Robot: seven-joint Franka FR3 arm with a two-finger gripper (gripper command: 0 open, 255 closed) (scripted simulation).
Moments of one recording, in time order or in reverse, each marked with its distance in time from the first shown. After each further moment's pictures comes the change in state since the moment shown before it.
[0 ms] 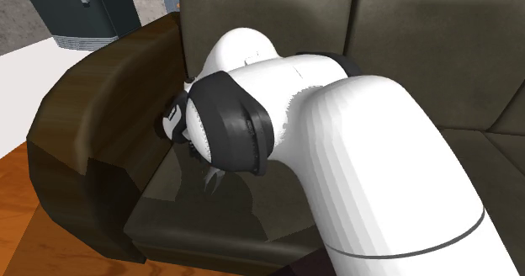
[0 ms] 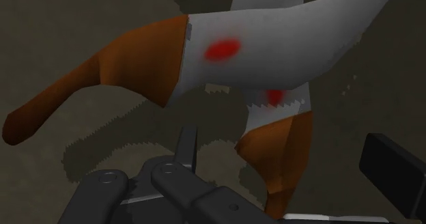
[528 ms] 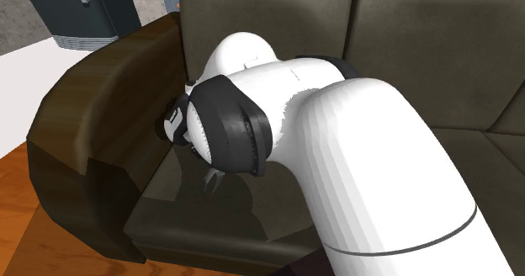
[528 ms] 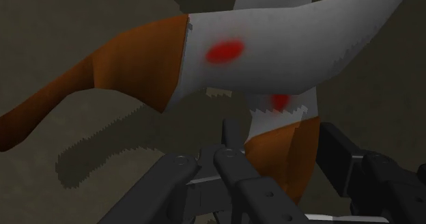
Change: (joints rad) arm -0.001 0.017 -0.001 0.007 0.000 0.011 -0.002
